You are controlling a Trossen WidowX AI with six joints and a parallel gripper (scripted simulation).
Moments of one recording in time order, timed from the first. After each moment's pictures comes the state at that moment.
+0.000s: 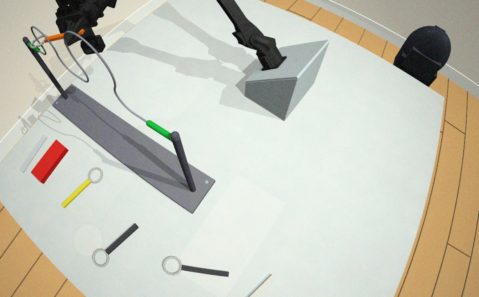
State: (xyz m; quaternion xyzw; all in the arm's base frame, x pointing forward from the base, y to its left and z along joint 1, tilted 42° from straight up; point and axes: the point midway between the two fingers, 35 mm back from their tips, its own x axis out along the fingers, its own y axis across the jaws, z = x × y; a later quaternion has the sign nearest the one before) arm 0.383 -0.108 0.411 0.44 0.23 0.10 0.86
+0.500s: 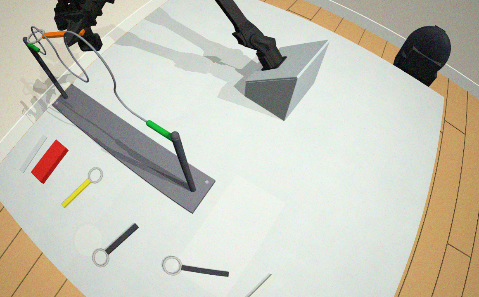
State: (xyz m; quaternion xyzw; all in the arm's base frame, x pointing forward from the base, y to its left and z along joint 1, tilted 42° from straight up) arm 0.382 -0.110 0.411 0.38 0.24 0.09 0.89
